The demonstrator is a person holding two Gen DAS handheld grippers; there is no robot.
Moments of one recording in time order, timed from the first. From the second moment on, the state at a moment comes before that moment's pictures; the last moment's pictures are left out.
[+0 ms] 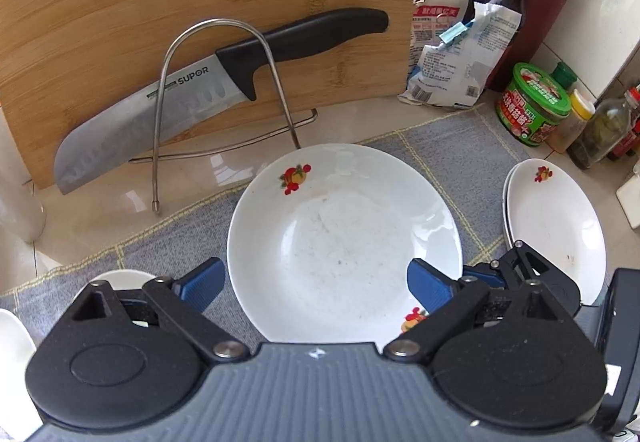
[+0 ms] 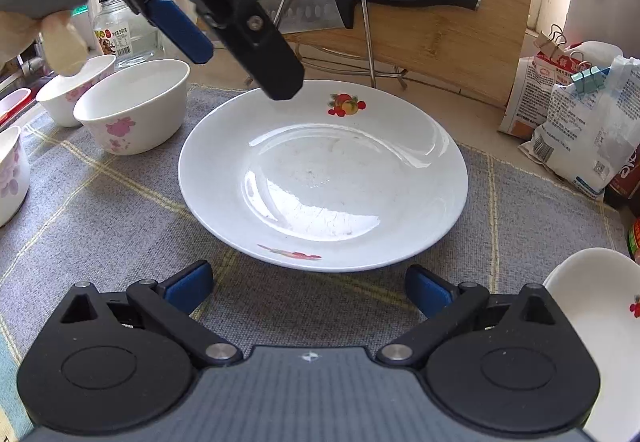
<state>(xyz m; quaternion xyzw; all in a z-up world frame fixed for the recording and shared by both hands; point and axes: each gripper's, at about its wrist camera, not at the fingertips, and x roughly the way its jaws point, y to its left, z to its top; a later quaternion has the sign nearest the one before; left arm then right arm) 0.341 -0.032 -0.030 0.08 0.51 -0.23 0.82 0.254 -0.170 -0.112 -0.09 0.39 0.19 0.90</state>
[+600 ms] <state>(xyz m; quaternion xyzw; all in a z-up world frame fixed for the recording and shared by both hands) 0.425 -0.069 -0.071 0.13 0.56 -0.27 0.77 0.255 -0.168 -0.112 -0.09 0.39 0.19 0.90</state>
